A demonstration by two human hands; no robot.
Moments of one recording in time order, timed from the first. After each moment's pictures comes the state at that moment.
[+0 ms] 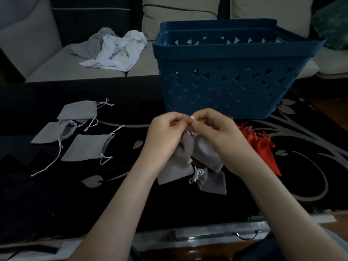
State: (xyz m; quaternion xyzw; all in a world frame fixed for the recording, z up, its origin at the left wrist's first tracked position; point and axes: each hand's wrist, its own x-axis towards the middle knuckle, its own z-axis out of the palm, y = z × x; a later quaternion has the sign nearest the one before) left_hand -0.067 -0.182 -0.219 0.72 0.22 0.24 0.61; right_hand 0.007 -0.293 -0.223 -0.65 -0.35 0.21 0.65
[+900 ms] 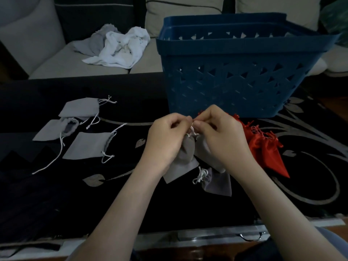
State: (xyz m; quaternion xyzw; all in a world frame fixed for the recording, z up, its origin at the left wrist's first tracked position) left_hand -0.073 -0.179 -0.224 0.74 0.25 0.24 0.58; right_hand 0.001 -0.282 -0.226 -0.76 -0.35 0.02 0.54
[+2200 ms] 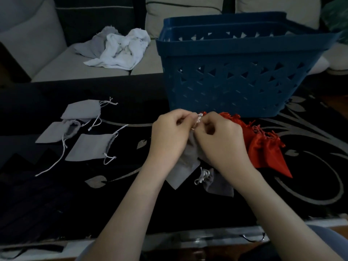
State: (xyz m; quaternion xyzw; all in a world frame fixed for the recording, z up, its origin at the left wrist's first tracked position) left_hand -0.064 -0.181 -0.220 0.79 0.23 0.29 0.49; right_hand -0.010 -0.278 -0.226 -0.84 -0.29 -0.04 0.46
